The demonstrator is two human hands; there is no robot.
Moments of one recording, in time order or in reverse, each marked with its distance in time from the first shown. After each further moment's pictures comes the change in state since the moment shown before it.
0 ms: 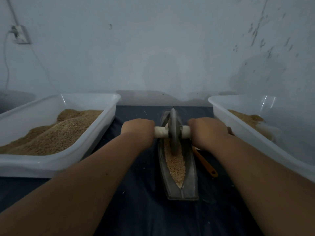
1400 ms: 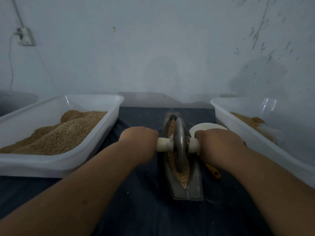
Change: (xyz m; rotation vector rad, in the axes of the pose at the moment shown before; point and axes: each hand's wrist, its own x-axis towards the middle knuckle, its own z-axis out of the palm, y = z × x) left_hand -0.044 -0.001 -0.024 0.040 -0.118 0.126; right_hand -0.046 -0.007 -0.020 -0.072 -0.115 -0.029
